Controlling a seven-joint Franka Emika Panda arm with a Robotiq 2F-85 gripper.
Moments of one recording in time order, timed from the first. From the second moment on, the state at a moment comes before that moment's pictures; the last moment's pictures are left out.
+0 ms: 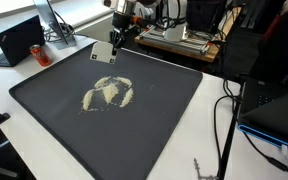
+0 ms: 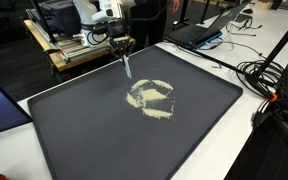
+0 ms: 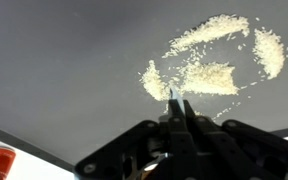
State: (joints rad) arm -0.09 0.11 0.15 -2.62 1.15 3.33 -0.76
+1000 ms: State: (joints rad) arm 0.21 0.16 -0.25 -2.59 1.05 3.34 -1.04
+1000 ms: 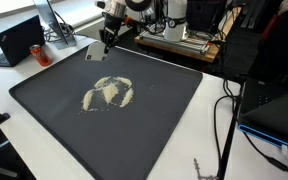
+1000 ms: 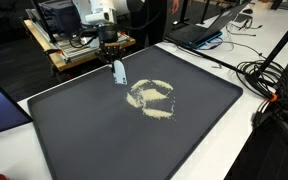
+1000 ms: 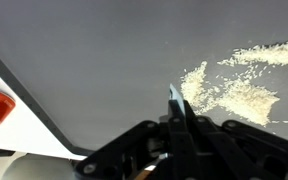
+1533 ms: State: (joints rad) arm 0.42 0.18 -0.54 -2.51 0.96 3.17 -0.98
